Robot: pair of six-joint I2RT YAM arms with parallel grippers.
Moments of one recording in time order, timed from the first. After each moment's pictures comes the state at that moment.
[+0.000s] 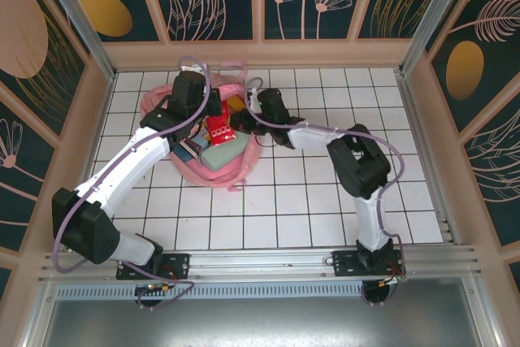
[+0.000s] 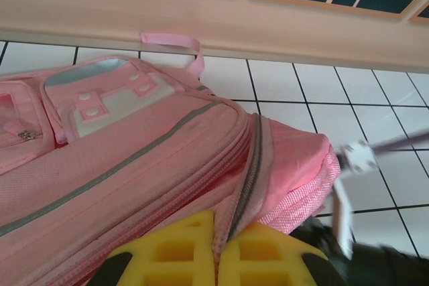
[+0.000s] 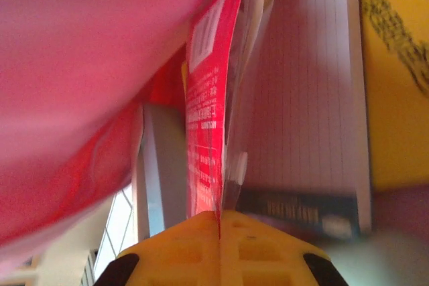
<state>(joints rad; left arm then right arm) -0.48 1.43 1.28 -0.38 -0.16 -0.42 0.67 2.09 1.40 0.23 -0.49 0.81</state>
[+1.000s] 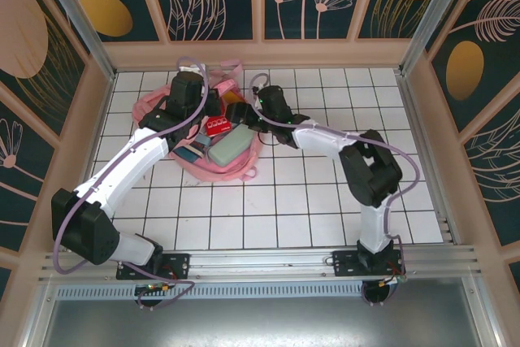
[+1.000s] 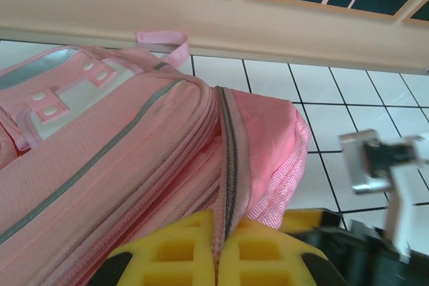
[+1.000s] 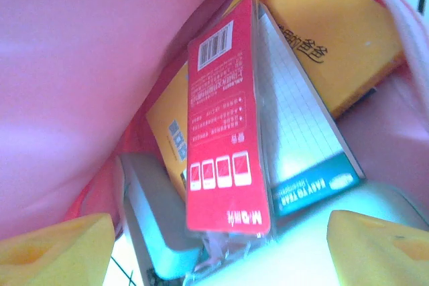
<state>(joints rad) -0.47 1.43 1.27 -0.37 -0.13 -0.42 0.69 1.91 1.32 0.10 -0.25 0.80</state>
